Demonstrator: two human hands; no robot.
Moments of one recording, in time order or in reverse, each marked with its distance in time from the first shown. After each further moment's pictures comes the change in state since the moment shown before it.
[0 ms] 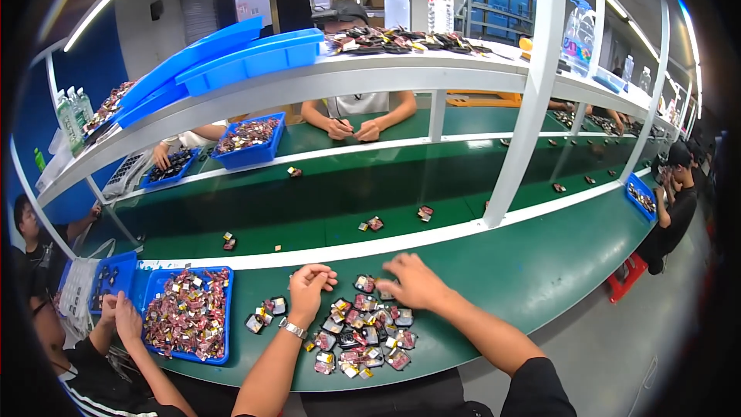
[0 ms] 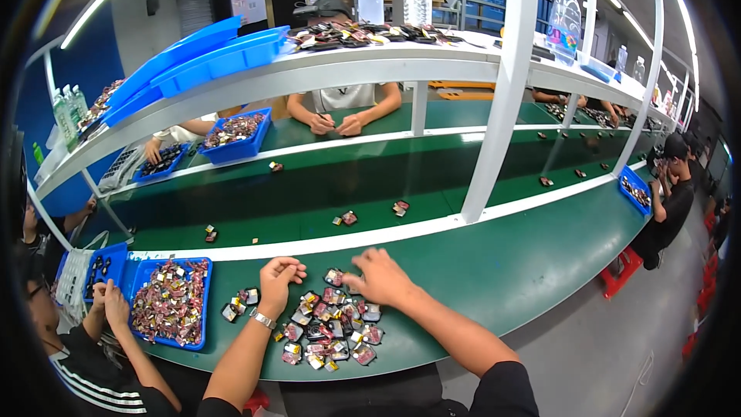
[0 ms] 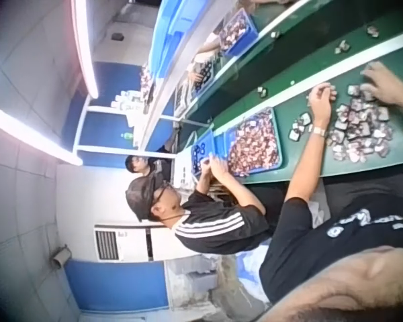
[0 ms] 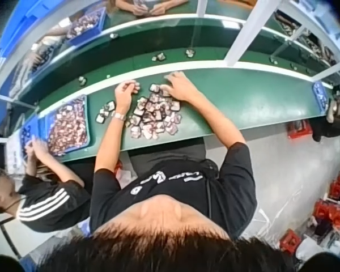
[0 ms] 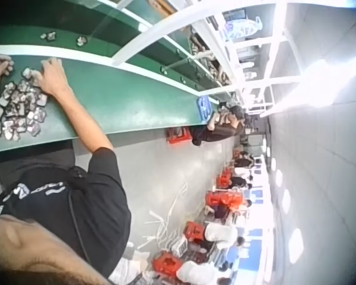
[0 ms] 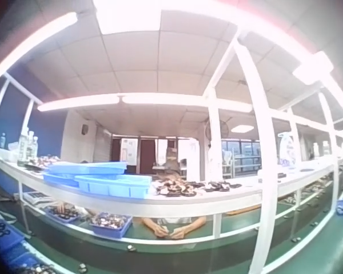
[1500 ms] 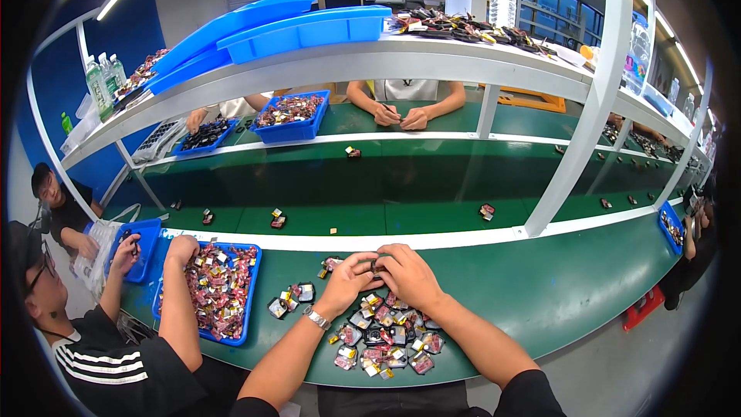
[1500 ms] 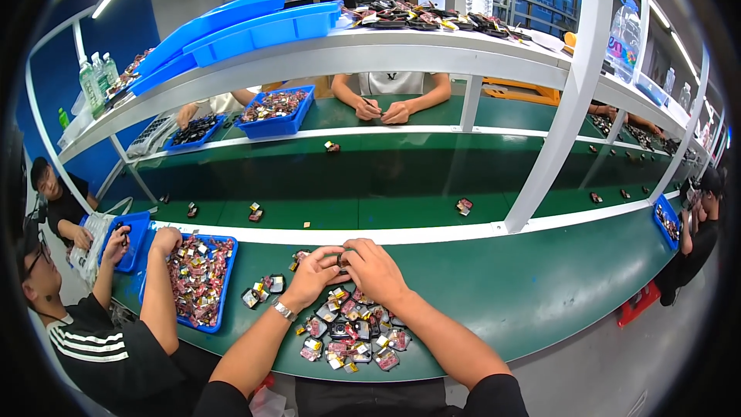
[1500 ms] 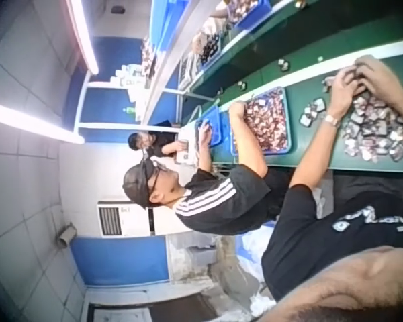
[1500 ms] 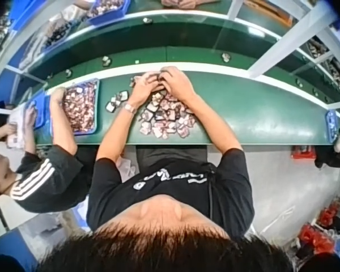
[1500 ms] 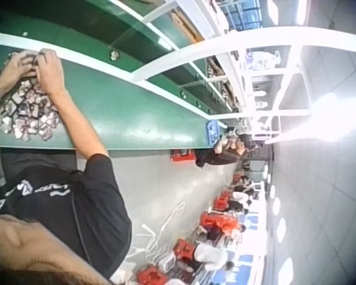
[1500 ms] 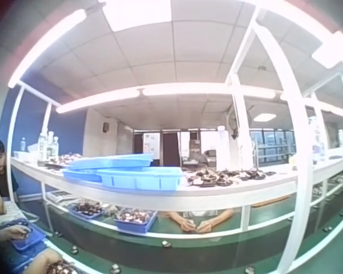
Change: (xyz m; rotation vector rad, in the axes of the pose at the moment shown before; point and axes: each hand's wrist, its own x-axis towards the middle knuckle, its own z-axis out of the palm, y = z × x) left_hand -0.005 0.018 0.009 -0.246 -0.285 -0.263; right_hand 0.050 -0.034 0.047 0.087 0.351 -0.452
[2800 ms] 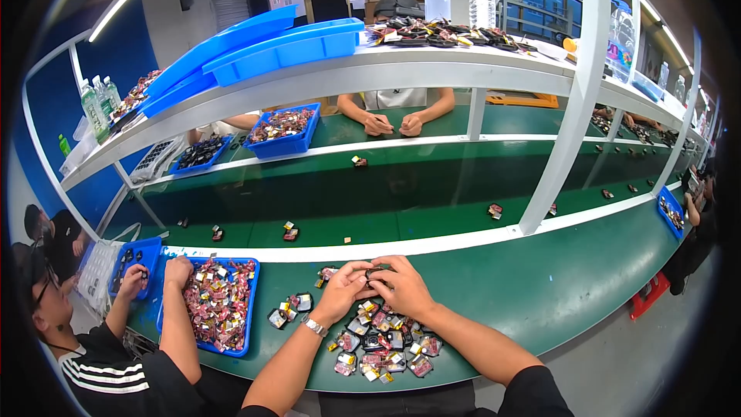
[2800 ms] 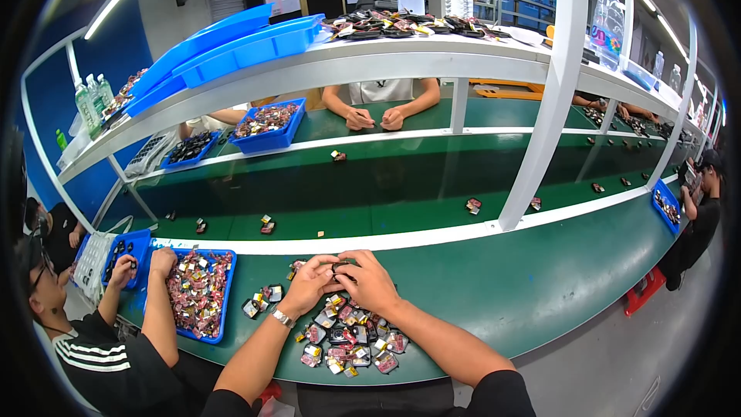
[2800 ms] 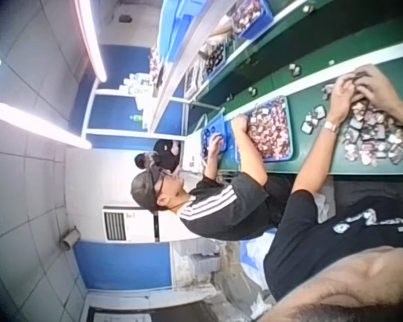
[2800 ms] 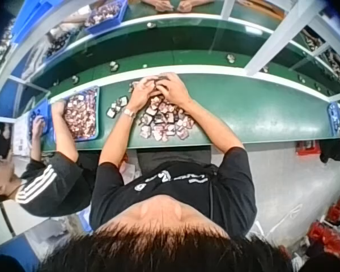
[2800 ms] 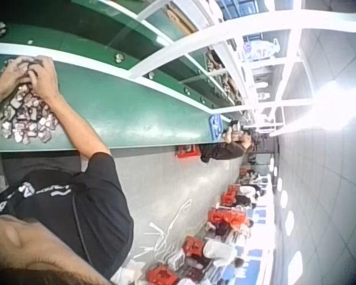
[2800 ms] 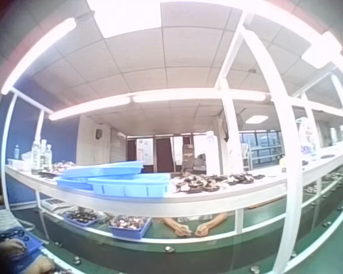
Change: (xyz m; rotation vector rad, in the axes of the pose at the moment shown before) left_hand 0.001 -0.001 -0.005 -0.011 -0.079 0.001; right_hand -0.013 -0.009 0.006 0.191 0.051 0.209
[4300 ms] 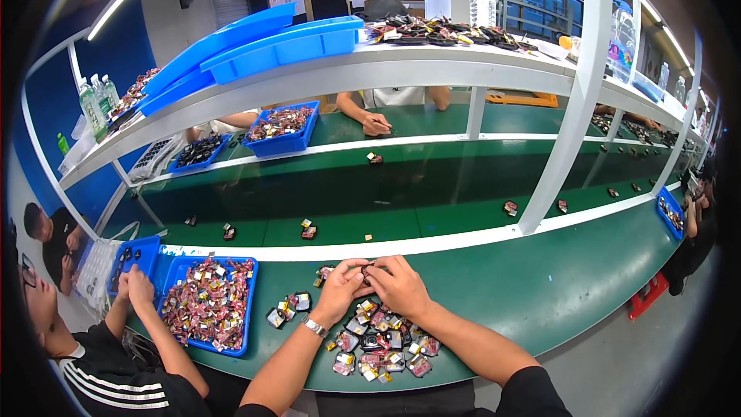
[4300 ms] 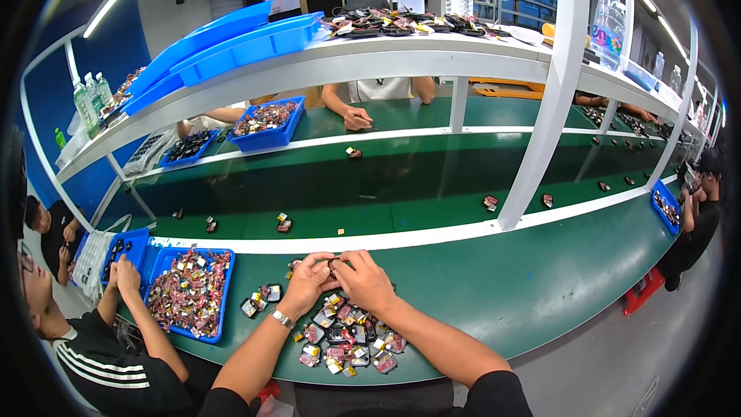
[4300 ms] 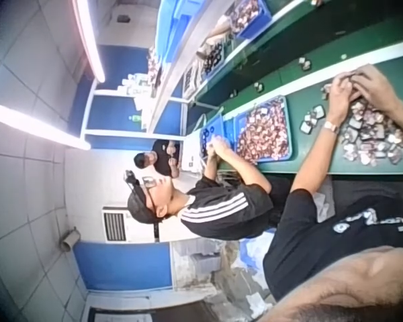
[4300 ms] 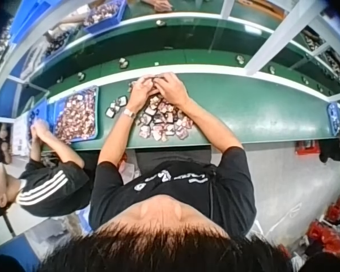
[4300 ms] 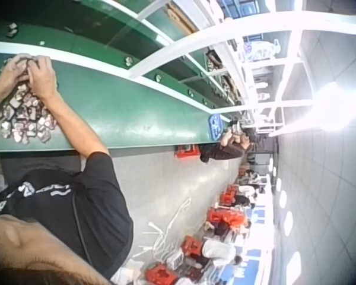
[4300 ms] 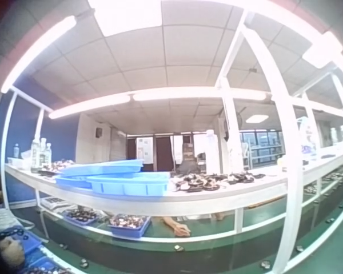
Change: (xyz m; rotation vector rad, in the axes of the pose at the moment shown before) left_hand 0.001 -0.002 0.003 -0.044 0.105 0.030; right_hand 0.005 -0.005 0.005 -0.244 0.121 -0.173
